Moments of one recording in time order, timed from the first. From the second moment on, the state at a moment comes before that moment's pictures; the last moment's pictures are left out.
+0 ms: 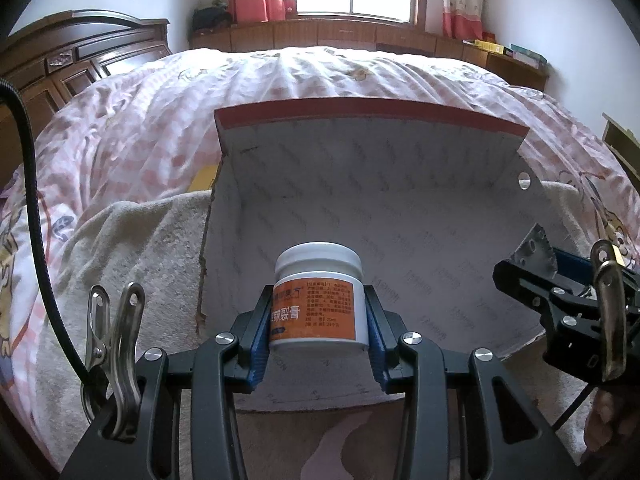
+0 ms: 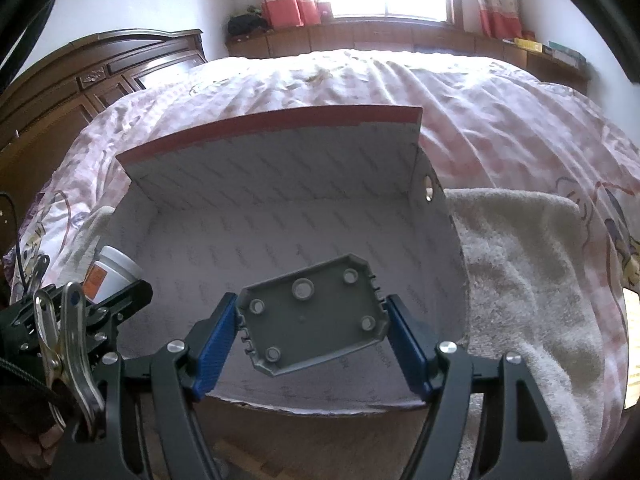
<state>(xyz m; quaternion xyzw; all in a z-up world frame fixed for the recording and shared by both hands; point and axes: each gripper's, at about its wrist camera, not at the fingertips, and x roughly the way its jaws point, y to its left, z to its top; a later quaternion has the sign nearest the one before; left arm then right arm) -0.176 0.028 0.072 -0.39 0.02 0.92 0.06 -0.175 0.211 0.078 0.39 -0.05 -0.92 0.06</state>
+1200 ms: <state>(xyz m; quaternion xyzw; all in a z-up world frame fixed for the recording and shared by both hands) -0.150 0.024 0.086 -0.38 0.02 0.92 0.06 -0.148 0.207 0.092 0.38 -0.06 -0.92 0.07</state>
